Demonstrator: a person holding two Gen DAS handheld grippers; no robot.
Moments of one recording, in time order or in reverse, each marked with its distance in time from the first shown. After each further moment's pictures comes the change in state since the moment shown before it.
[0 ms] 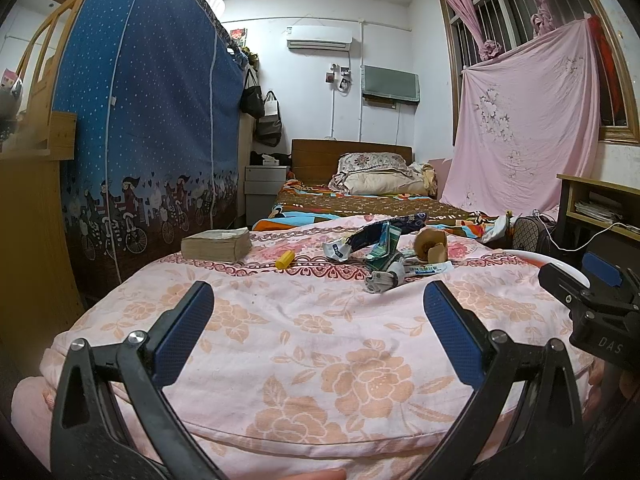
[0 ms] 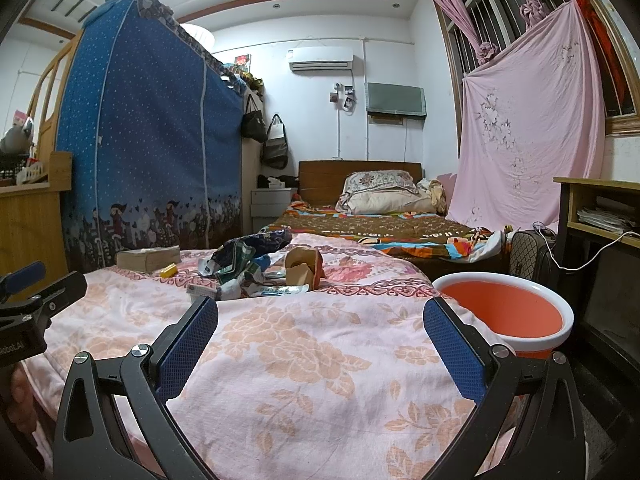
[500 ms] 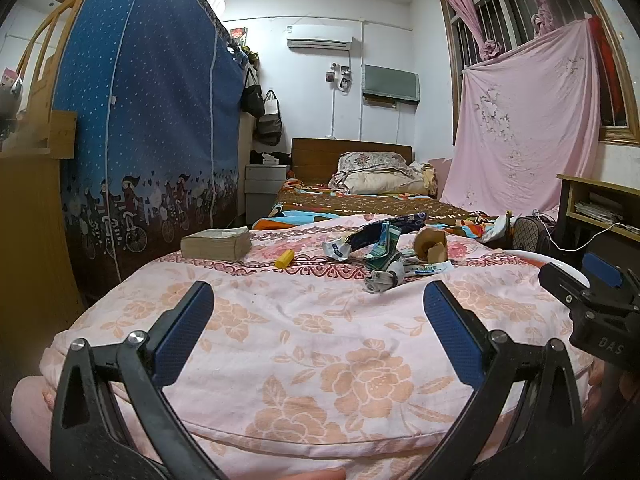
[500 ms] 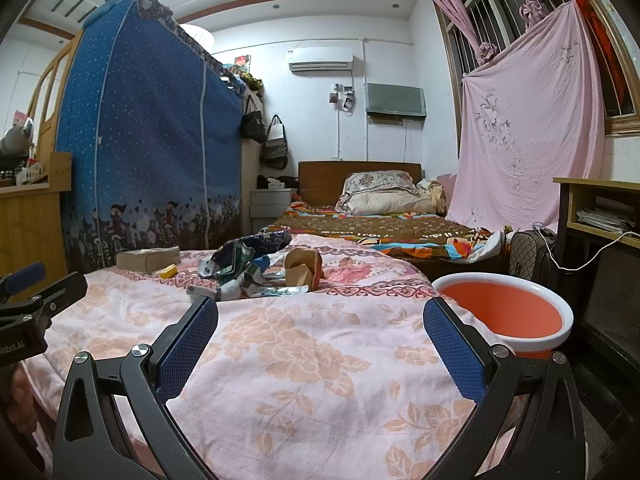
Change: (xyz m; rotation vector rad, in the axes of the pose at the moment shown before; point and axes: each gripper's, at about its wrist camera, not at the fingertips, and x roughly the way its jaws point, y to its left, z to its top) left arm 0.000 0.001 0.000 -0.005 0.003 -0.002; right arm 0.000 -0.001 0.000 0.000 -0.002 0.000
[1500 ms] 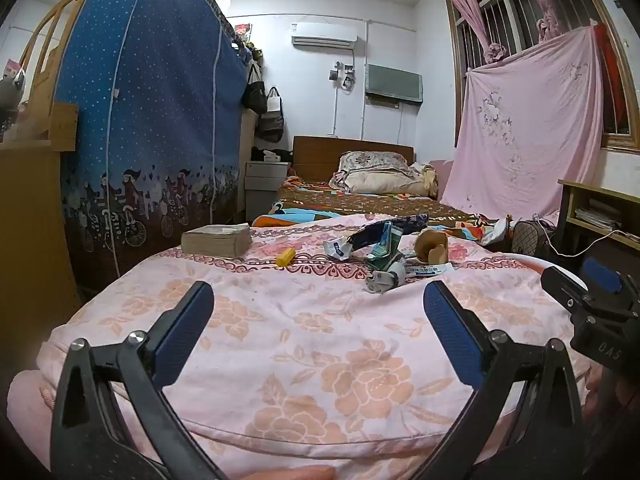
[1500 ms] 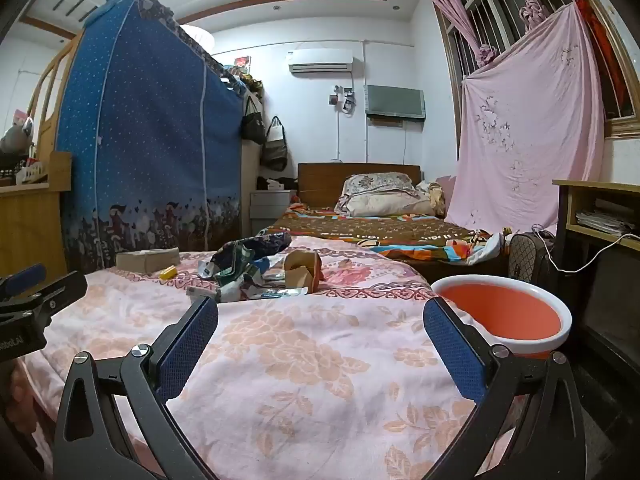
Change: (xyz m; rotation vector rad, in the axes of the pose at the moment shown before) left arm 0.002 -0.003 -0.003 -0.018 -0.001 -0.003; right arm -0.001 0.000 0.000 -0.003 0.003 -0.001
